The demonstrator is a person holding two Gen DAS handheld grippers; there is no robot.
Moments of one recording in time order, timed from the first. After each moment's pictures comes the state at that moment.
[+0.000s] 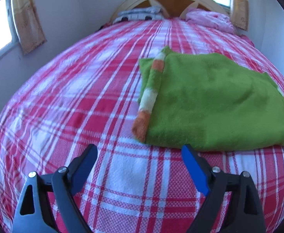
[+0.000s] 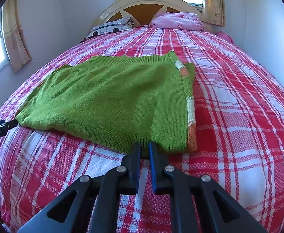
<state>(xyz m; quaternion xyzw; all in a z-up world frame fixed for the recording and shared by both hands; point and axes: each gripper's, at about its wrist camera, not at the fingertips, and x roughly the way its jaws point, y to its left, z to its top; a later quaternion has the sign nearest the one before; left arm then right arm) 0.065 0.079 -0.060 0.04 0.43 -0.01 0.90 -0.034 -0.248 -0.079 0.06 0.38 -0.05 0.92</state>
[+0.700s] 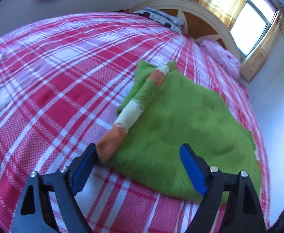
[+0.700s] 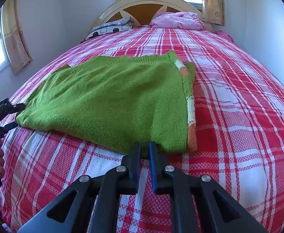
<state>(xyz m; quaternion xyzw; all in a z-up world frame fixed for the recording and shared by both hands) 0.100 0.078 -0.068 -0.19 0.43 -0.03 0.88 -0.033 -0.250 -0.079 0.07 0.38 -0.05 0.92</state>
